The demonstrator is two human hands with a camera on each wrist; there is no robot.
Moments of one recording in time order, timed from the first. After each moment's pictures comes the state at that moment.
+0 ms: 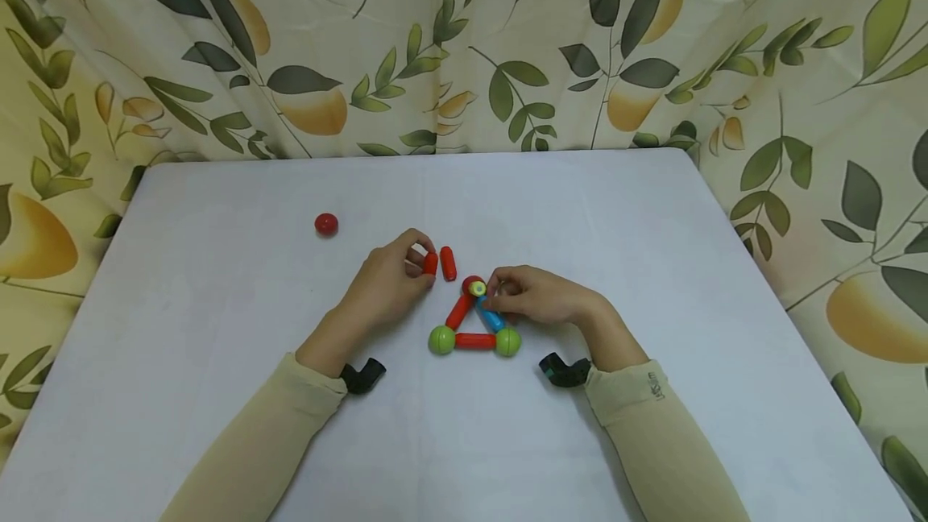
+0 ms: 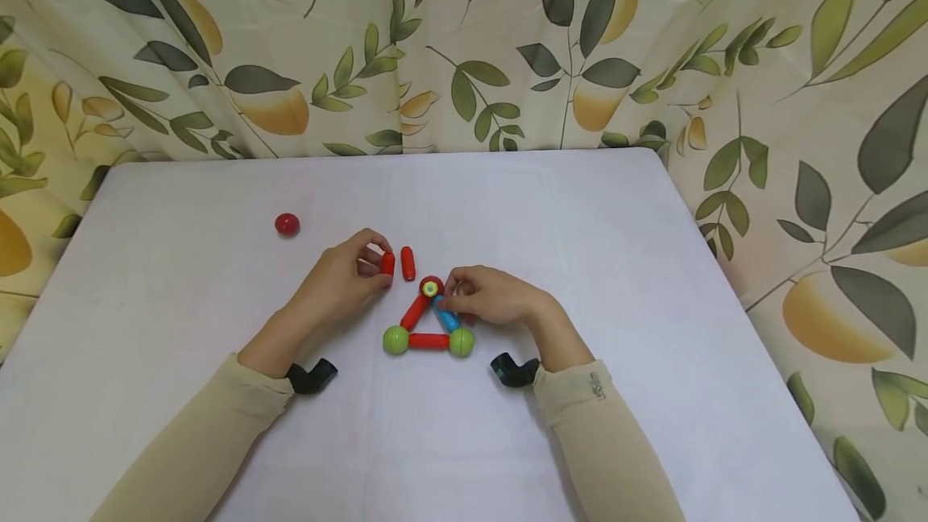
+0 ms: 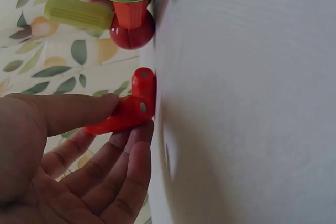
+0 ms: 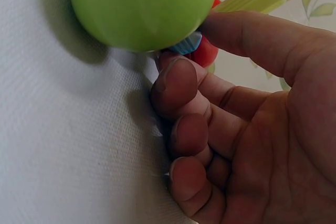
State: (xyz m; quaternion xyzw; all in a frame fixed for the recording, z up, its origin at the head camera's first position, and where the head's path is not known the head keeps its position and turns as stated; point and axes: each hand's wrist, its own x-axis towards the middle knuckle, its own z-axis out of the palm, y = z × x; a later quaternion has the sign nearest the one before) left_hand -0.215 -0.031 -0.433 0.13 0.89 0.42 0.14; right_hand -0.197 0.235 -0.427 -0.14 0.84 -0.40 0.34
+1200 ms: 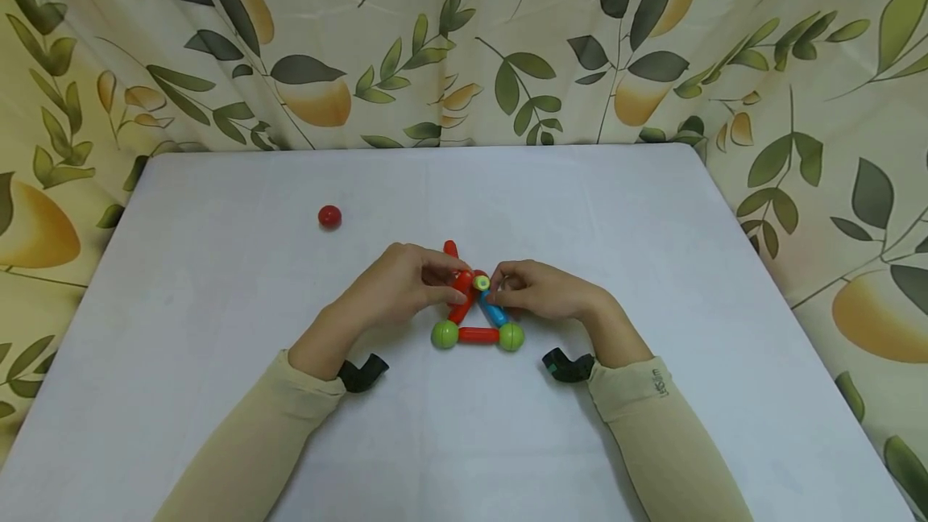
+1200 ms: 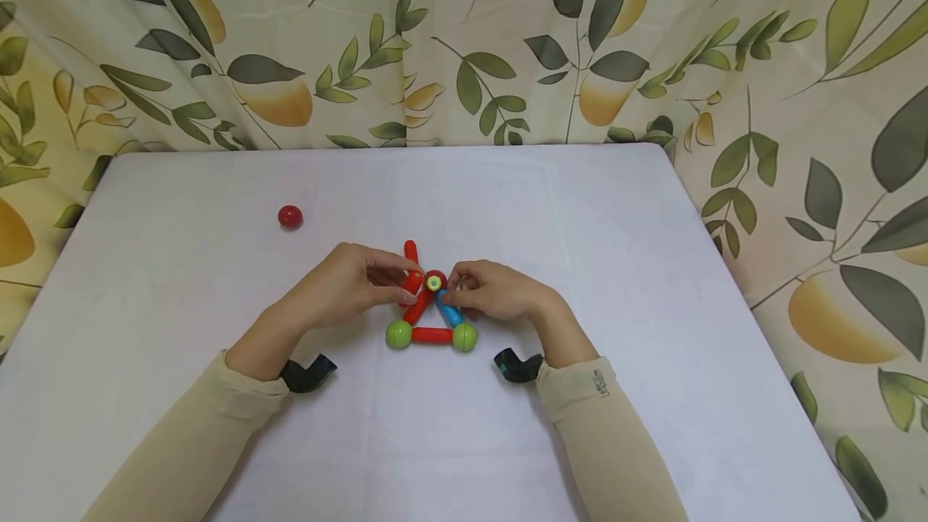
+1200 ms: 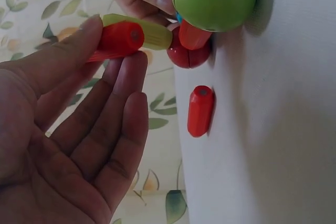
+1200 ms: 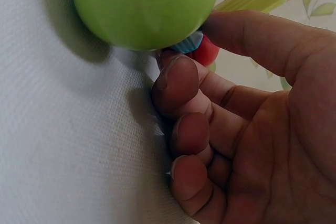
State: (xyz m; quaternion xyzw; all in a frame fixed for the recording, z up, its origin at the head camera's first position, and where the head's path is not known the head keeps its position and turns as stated) left_hand -0.203 -0.033 -0.401 0.26 0.84 0.43 0.21; right_hand -0.199 0.235 -0.428 -0.16 0.84 -0.40 0.34
